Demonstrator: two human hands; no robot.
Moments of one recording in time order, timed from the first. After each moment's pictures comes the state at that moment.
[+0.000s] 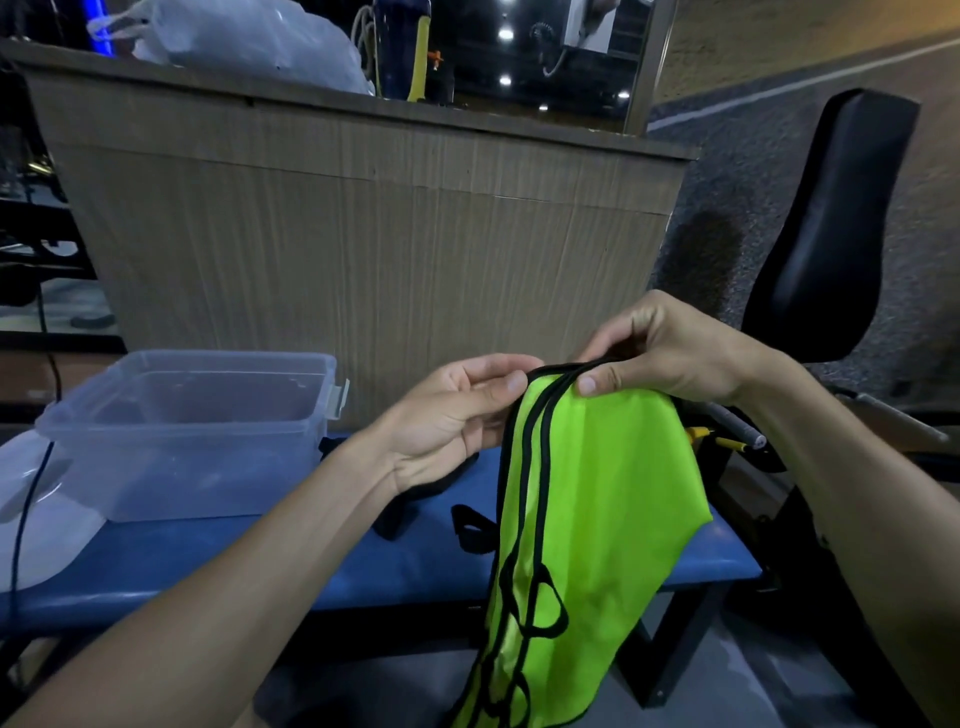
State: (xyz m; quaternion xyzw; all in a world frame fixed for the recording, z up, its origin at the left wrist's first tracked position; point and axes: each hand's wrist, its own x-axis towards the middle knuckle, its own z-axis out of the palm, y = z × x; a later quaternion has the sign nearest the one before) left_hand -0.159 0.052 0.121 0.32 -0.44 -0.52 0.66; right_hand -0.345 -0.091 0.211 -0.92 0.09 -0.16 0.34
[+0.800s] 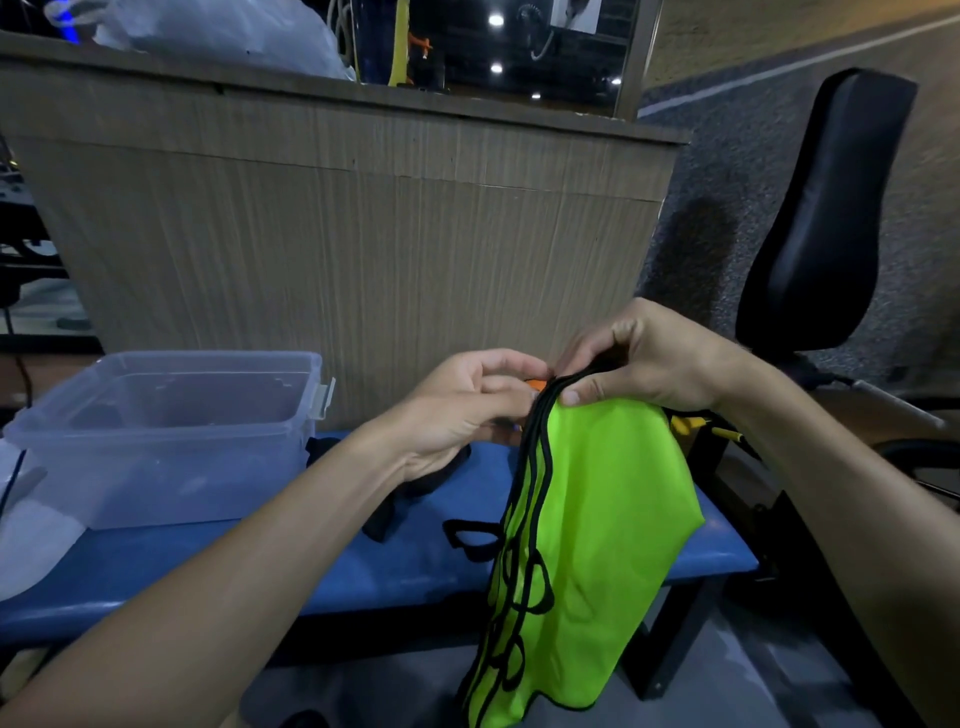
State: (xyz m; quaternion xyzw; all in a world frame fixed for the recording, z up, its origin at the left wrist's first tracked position) left_hand -0.166 0.027 0.123 0.45 -0.50 -0.43 0.60; right_hand -0.341 -0.116 0.193 -0.95 0.06 -0.17 0.25
